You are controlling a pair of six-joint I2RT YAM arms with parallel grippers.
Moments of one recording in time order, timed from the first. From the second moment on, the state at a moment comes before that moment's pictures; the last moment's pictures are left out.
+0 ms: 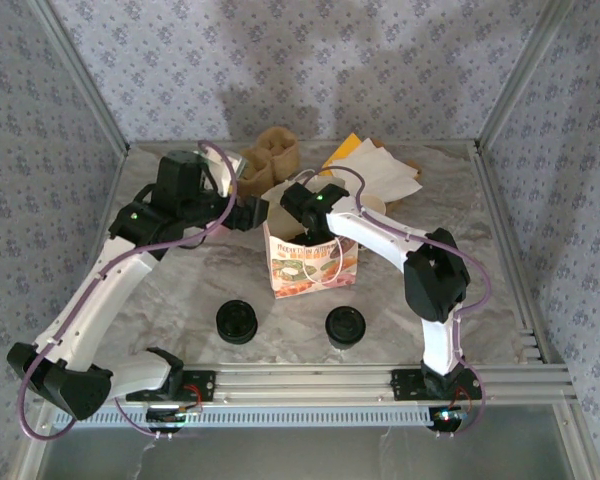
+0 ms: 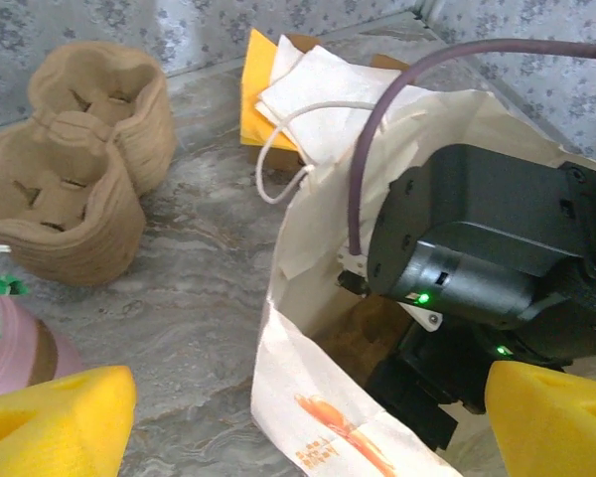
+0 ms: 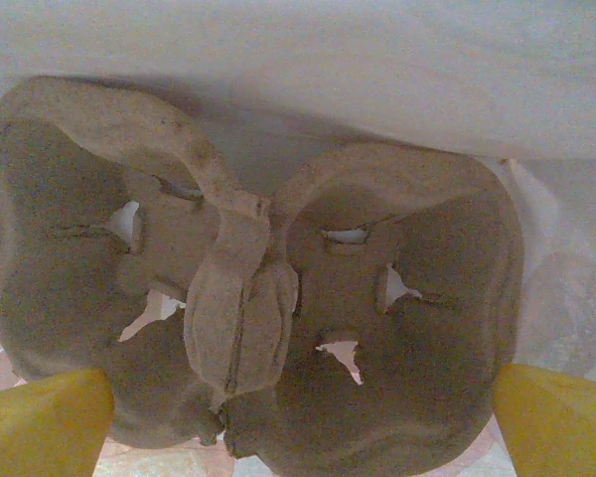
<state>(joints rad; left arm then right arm) -0.50 1.20 1.38 -0.75 0.22 -0.10 0.77 1.94 1.66 -1.17 0.08 0.42</state>
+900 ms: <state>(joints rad) -0.55 1.25 1.30 -0.76 0.26 -0.11 0.77 1.87 1.65 -1.15 0.05 0.41</state>
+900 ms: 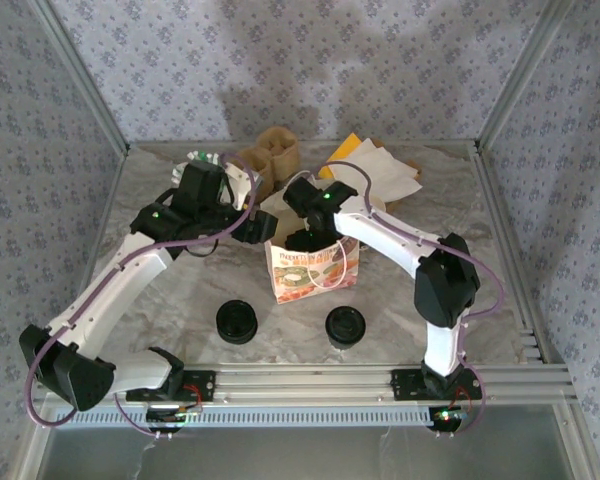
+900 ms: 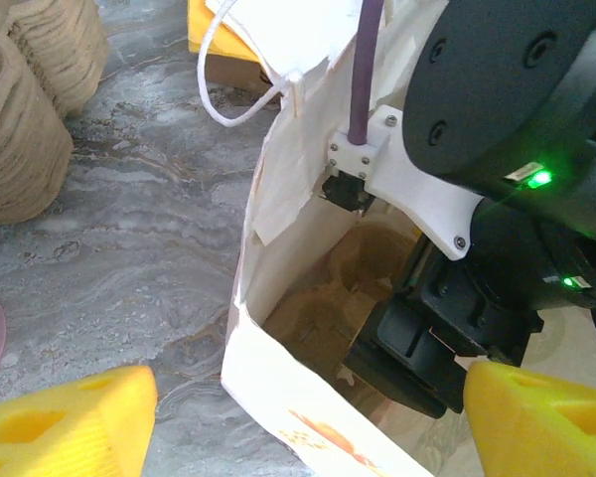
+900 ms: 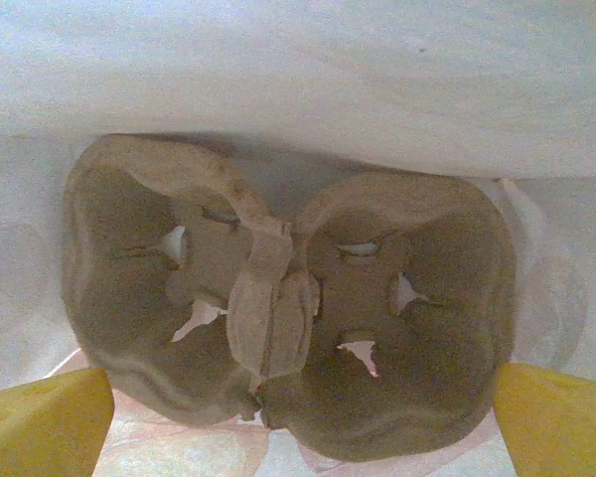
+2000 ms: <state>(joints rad) -0.56 1.34 1.52 -0.88 0.18 -0.08 0.77 1.69 1.59 -0.96 -0.24 0.40</state>
